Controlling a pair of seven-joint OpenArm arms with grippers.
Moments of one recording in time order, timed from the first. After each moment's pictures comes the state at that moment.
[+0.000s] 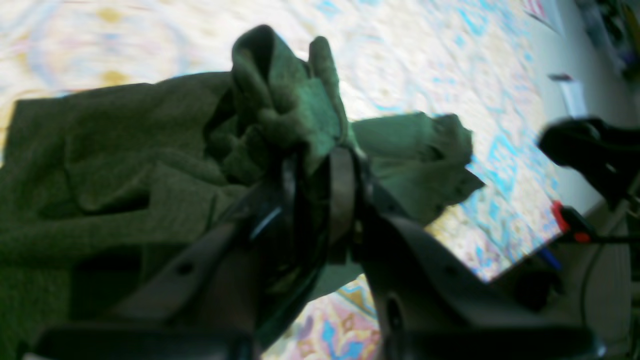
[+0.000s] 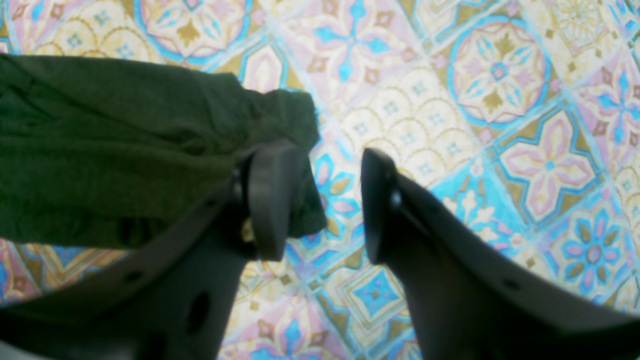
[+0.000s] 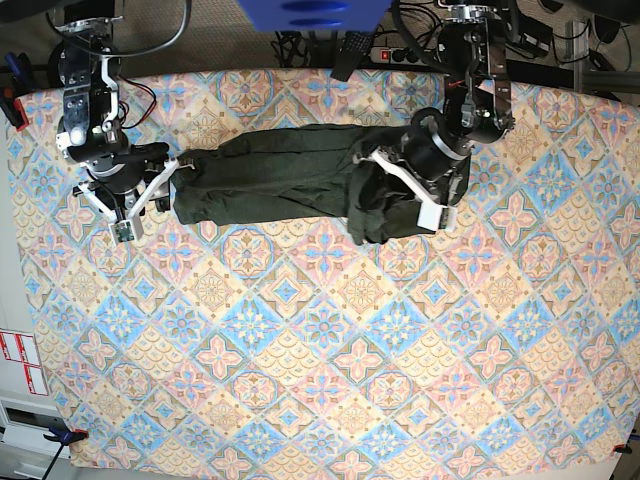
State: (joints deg) left arm 18.2 0.8 -3.2 104.5 -33.2 -18.6 46.2; right arm -17.4 19.9 5.5 107.8 16.8 9.6 -51.5
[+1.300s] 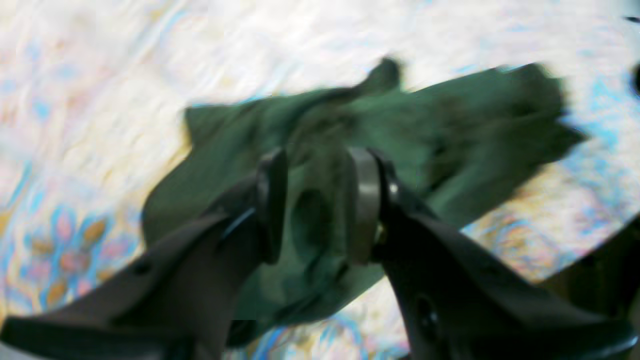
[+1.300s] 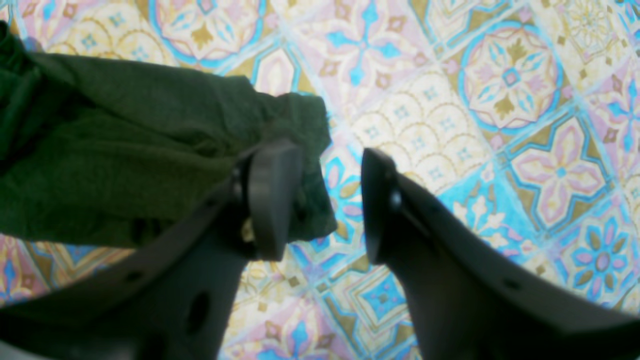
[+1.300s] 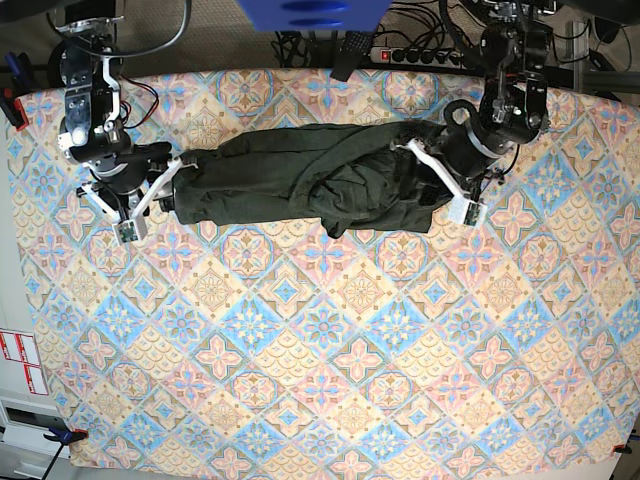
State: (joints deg) left arm 20.2 -12.7 -2.4 105.3 -30.3 -16.2 45.6; right arm -17.3 19.9 5.1 107.8 17.2 9.6 -51.4
